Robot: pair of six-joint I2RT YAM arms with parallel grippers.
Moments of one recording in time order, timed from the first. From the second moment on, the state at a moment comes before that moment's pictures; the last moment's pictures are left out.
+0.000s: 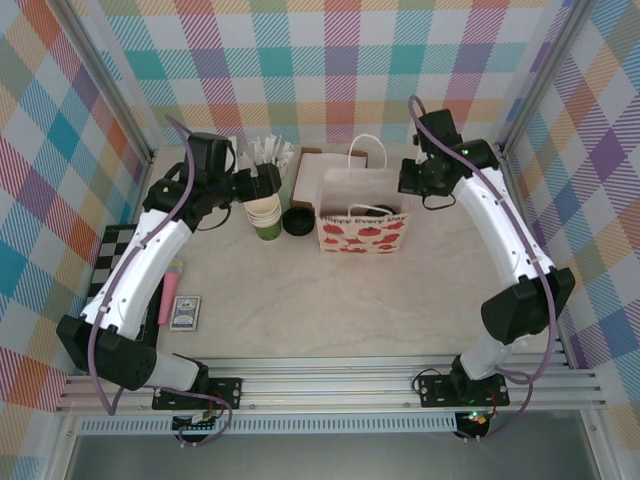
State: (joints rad) left arm -0.33 1.41 1.55 -0.81 0.06 -0.45; right arm 0.31 1.68 1.86 -1.18 0.03 0.38
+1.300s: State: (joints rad) left arm -0.30 1.78 1.86 -0.86 -0.03 -0.28; right arm 0.12 1.98 2.27 -1.37 -0.24 0.05
